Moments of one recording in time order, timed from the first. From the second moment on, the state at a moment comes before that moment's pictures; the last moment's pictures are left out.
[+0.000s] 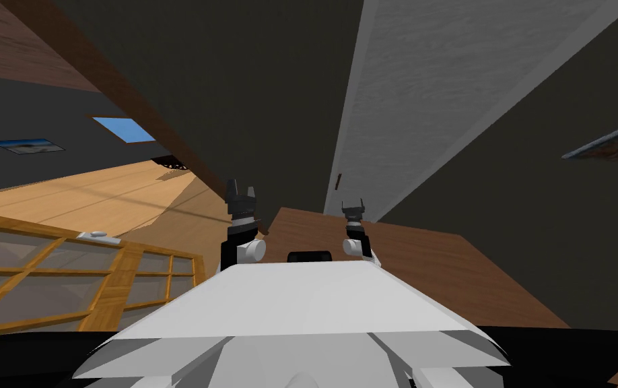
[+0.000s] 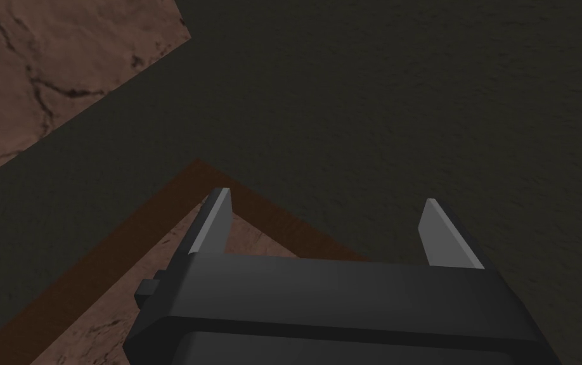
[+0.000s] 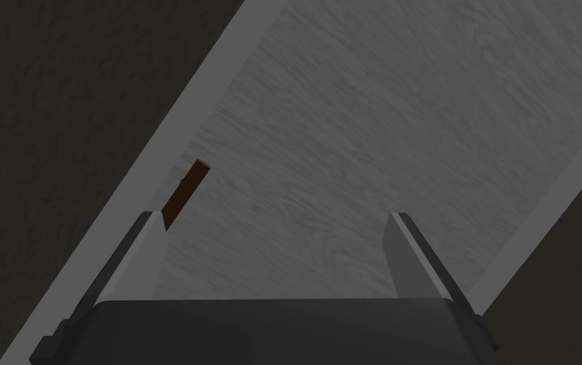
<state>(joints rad) 0.30 -0.15 0.11 -1.66 -0.45 -0.60 -0.58</state>
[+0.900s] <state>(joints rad) 0.25 -0.19 0.15 -1.45 -0.59 -0.69 -0.74</state>
